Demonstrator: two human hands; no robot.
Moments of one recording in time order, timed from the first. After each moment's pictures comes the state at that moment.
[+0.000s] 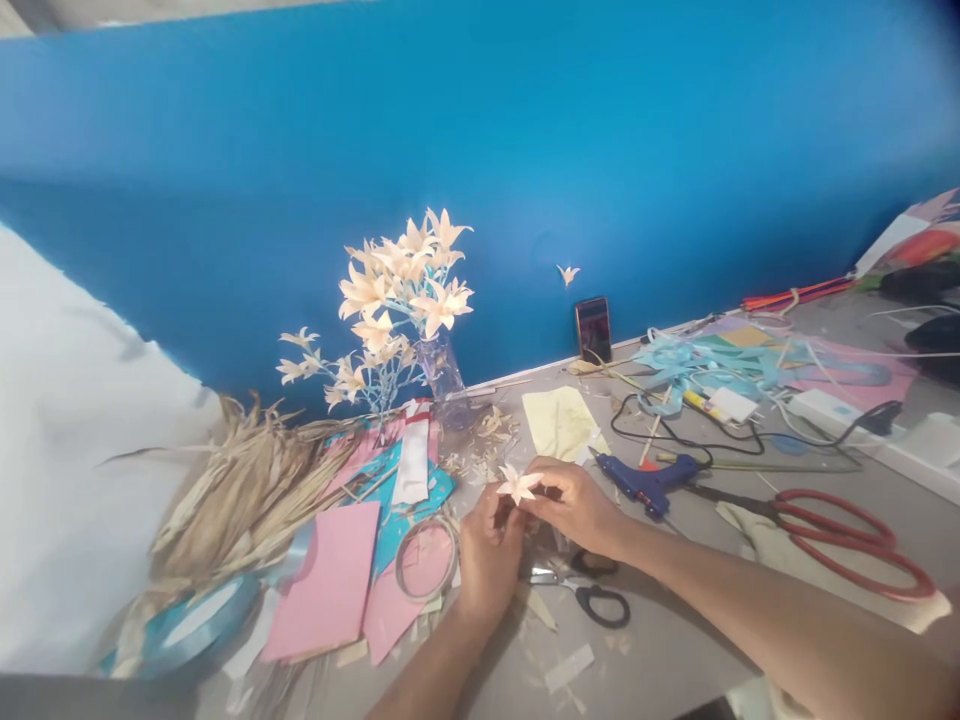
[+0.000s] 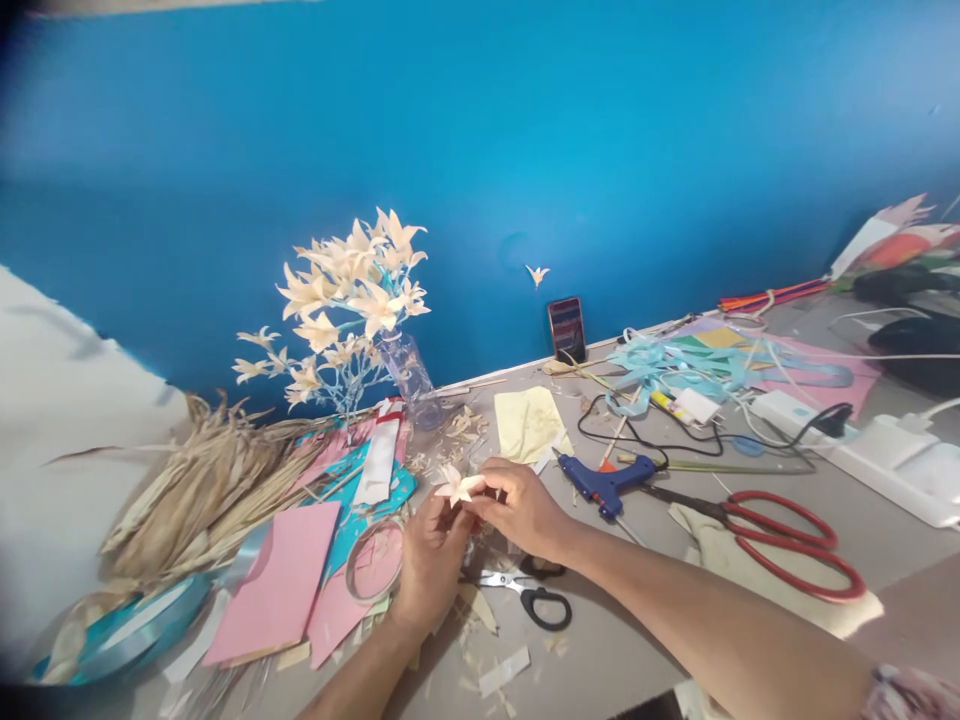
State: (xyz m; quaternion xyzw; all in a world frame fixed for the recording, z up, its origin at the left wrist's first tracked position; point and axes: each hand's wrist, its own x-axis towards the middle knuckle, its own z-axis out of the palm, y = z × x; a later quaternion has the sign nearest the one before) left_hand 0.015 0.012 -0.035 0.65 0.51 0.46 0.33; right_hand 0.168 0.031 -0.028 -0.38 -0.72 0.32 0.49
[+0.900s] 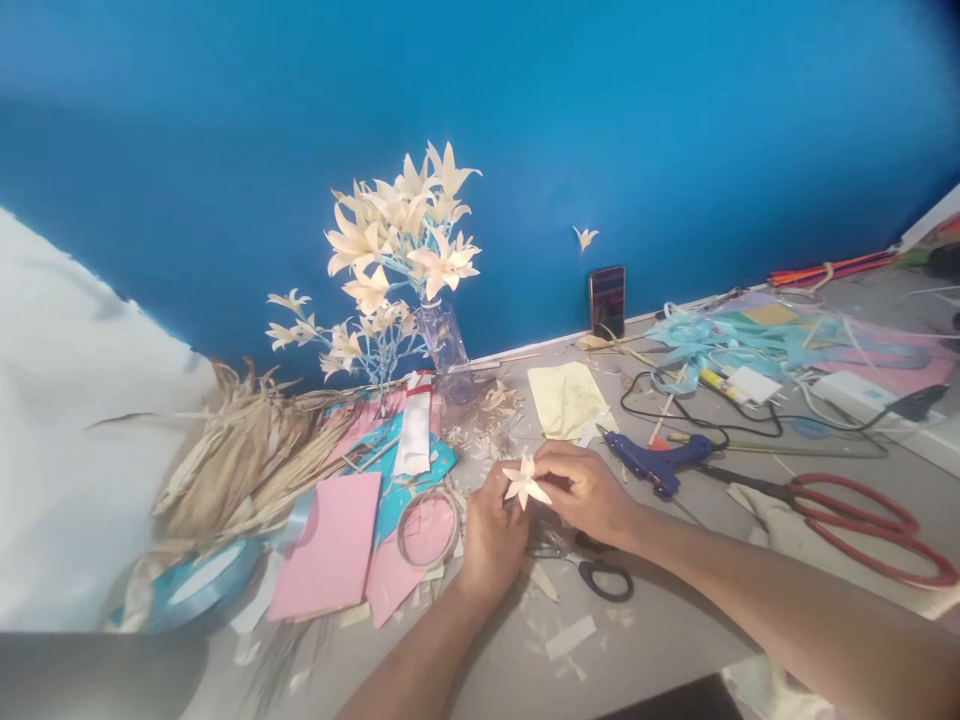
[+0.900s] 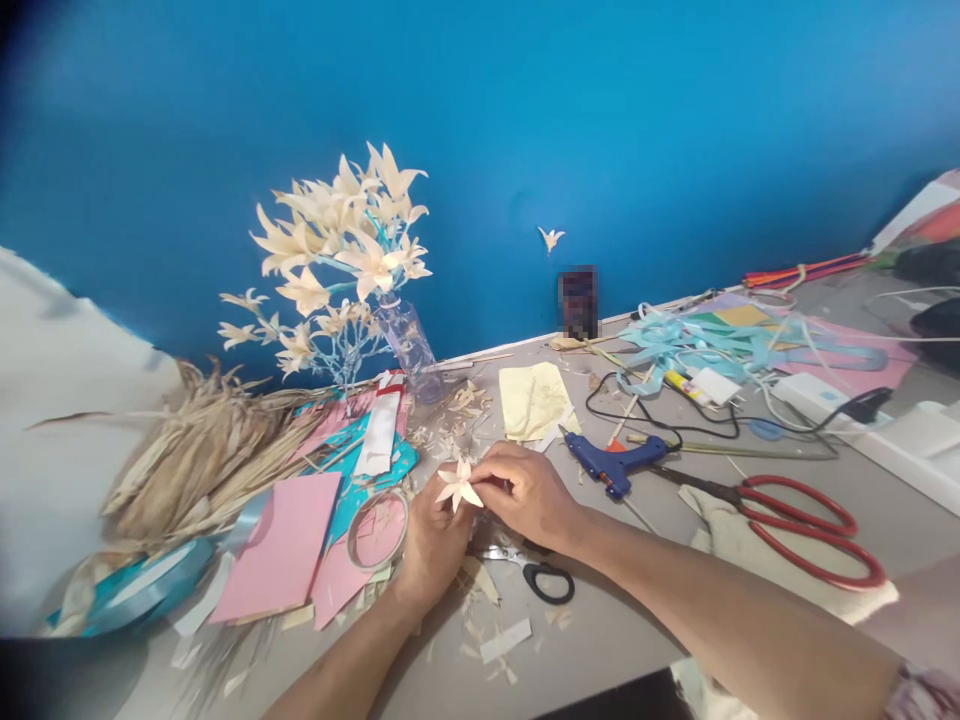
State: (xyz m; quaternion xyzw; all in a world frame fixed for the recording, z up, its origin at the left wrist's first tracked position) left_hand 0.012 0.012 -0.045 0.70 0.50 0.43 0.29; right_hand 0.169 0.025 -0.036 -0.36 -0.75 0.21 0.51
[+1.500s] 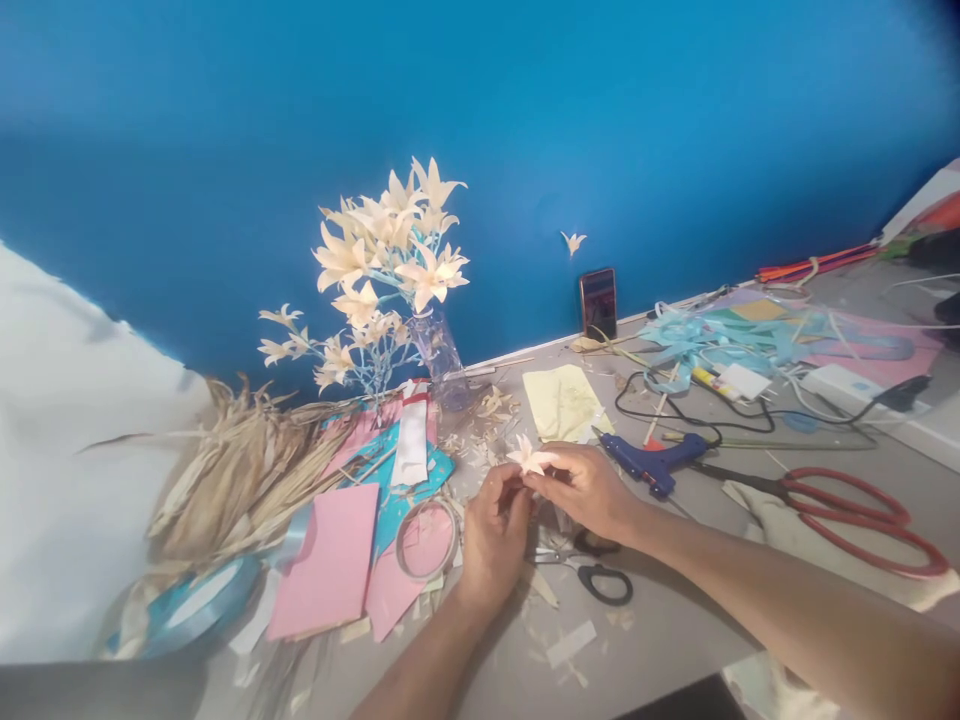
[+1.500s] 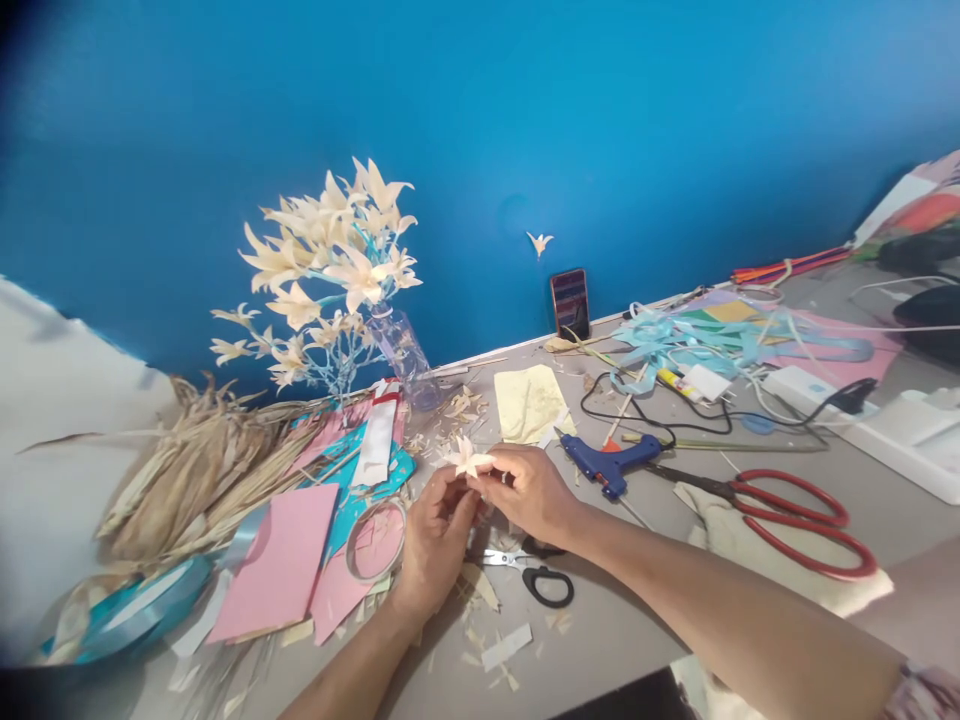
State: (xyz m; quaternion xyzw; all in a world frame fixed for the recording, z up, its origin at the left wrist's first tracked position) left_hand 0.014 0.010 -0.044 0.66 0.48 0.44 0.38; right_hand 0.173 0.024 -0.021 -0.42 -0.74 0.24 0.47
